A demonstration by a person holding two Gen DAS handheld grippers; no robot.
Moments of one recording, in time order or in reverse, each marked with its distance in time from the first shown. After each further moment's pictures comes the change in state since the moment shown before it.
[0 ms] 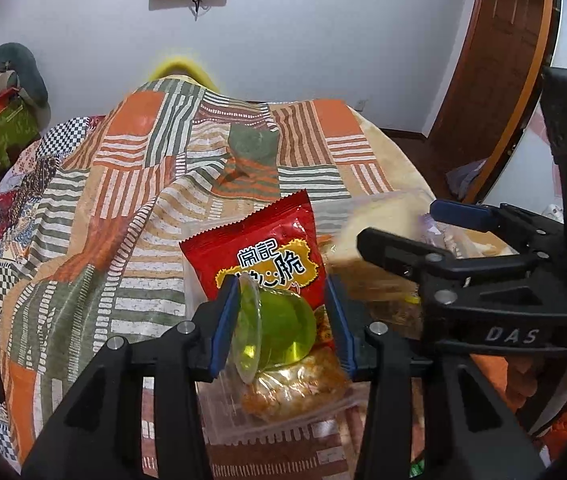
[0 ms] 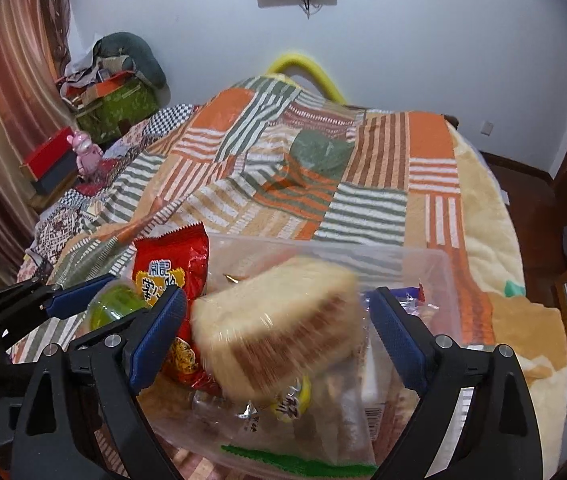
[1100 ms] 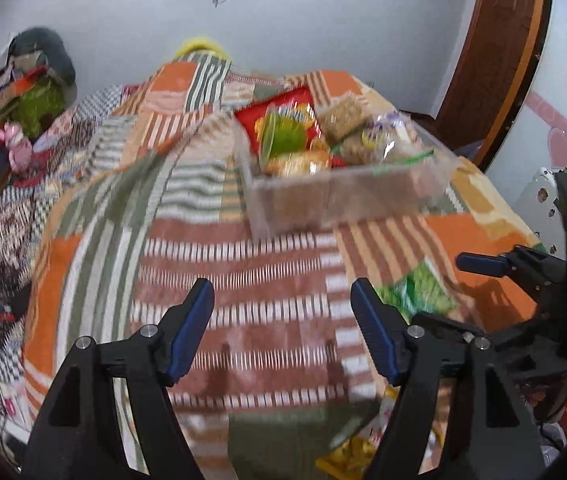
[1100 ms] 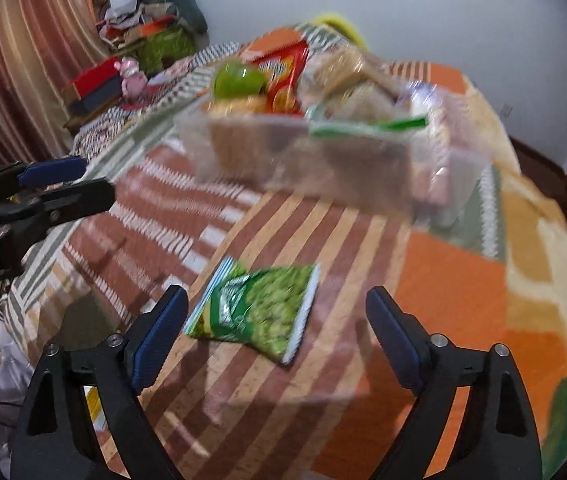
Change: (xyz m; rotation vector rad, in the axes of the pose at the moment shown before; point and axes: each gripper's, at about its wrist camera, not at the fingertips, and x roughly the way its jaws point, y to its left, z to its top) left arm -0.104 -0.003 -0.134 -0.019 0.058 0.061; right arm -0.034 0.038 -0.135 -0.084 0.184 0.059
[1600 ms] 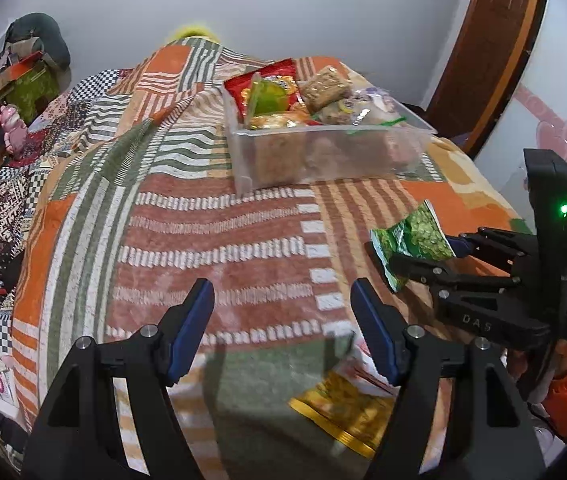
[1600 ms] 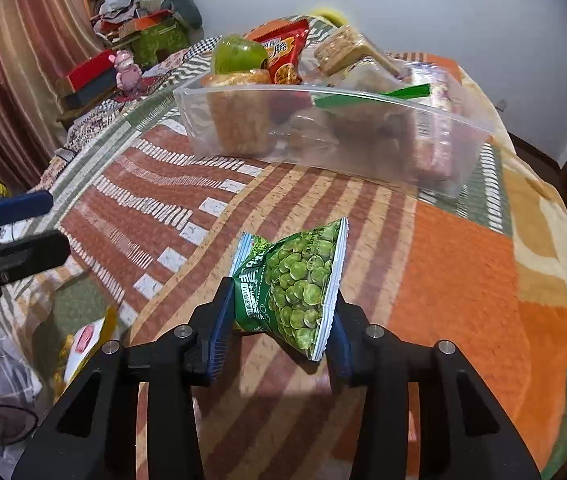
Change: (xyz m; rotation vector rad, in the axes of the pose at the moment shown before) left arm -0.024 -0.016 -0.037 -0.005 0.032 -0.047; right arm -0.013 0.005 -0.020 0.007 -0.033 -0.032
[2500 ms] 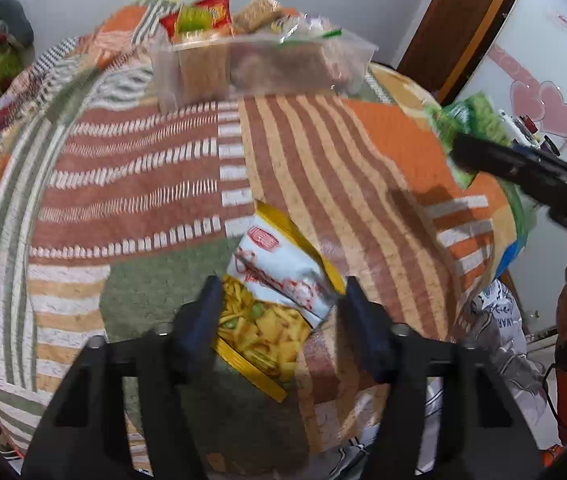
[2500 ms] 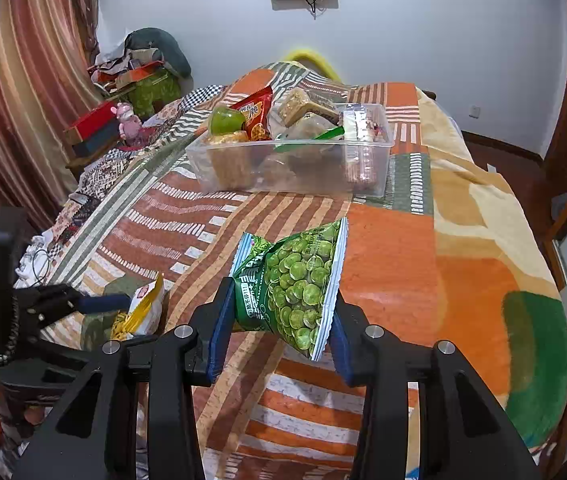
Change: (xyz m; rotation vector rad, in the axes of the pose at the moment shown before) left arm 0.022 -0.045 -0.052 0.032 0.150 -0.089; right arm -0.080 -0.017 -0.035 0.086 -0.142 0.002
